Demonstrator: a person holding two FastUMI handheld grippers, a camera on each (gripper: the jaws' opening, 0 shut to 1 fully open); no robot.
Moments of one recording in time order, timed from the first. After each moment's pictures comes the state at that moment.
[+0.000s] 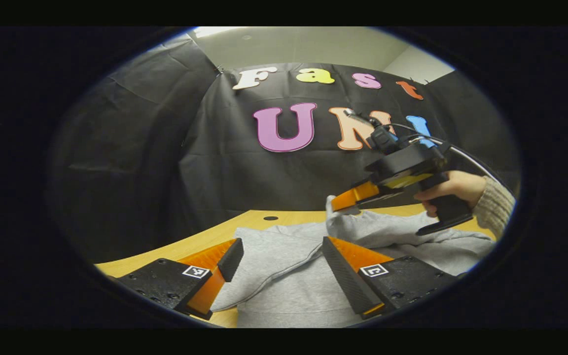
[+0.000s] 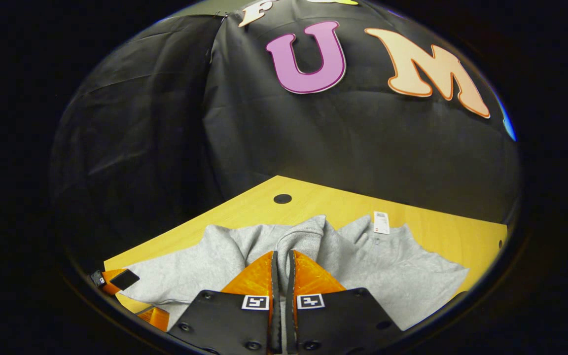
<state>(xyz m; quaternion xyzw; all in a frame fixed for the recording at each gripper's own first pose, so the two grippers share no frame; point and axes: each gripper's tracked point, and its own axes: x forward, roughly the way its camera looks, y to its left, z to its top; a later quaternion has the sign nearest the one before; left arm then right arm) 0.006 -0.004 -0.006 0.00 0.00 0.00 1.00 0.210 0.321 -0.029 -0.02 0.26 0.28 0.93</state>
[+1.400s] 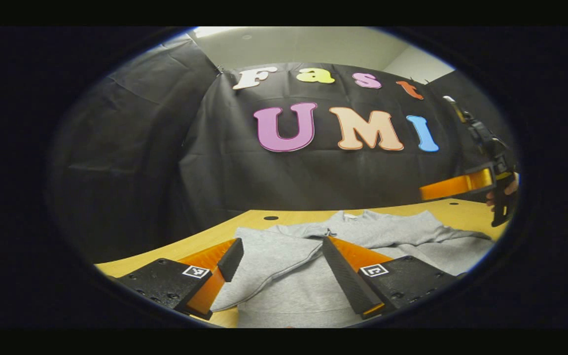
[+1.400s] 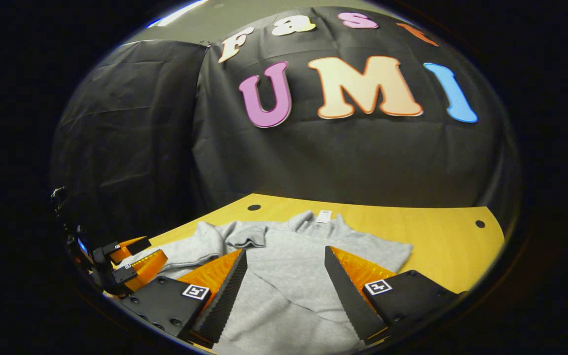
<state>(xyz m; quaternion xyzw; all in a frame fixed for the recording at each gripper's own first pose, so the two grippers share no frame) 0.008 -0.003 -0.009 0.00 0.00 0.00 1.00 0.105 0.106 0.023 0.02 0.16 0.19 0.97</state>
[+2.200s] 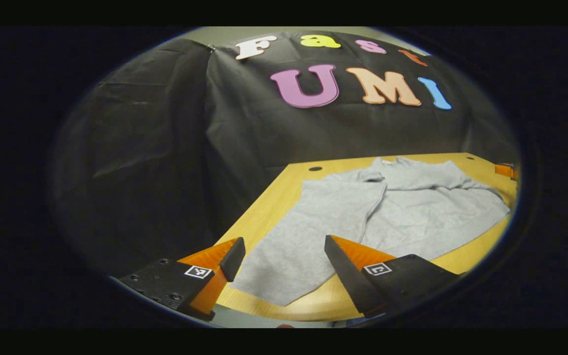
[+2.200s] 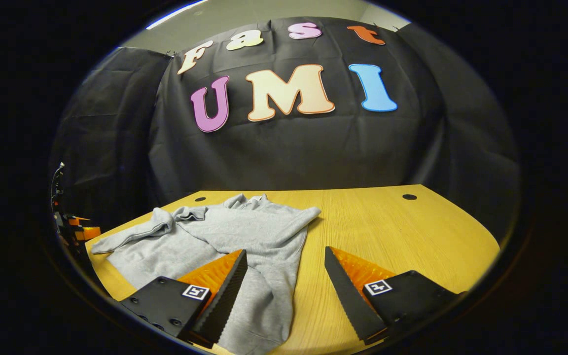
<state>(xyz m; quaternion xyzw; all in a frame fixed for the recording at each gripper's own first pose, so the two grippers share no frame) -0.079 0.132 -0.056 0.07 0.22 0.05 0.97 0.031 -0.020 -0.016 0.03 0.14 0.08 0.99</state>
